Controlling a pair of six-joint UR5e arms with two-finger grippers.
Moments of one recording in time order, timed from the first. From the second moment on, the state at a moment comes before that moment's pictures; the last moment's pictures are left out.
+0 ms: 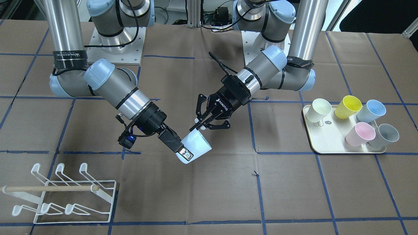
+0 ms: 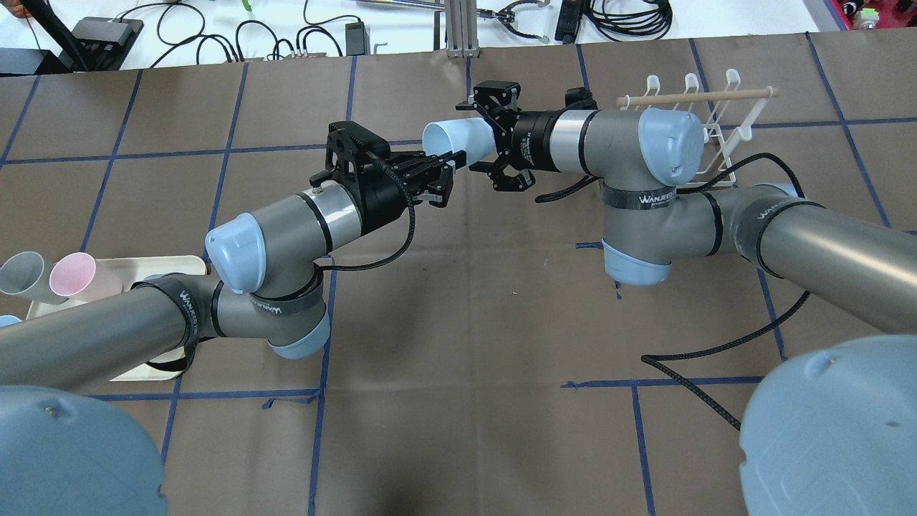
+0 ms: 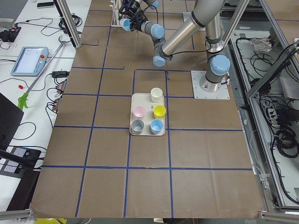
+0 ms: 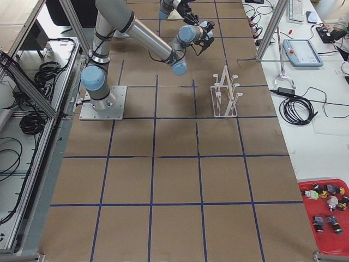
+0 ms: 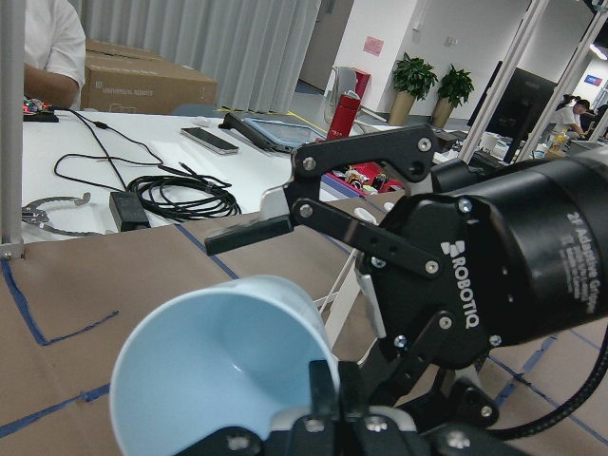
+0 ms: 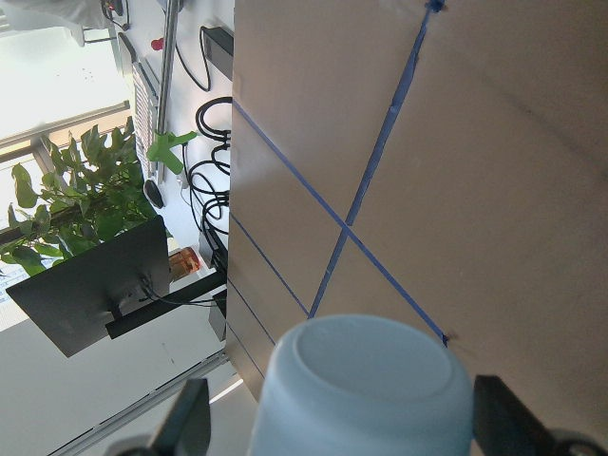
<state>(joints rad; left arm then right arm) -1.65 -1.99 -2.15 0.55 0.80 0.01 1.66 -1.13 1.94 -3.22 -0.83 1.42</state>
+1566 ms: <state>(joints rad) -1.62 -1.96 -2.16 0.55 0.80 0.00 1.64 -1.13 1.90 -3.23 -0.79 1.35</state>
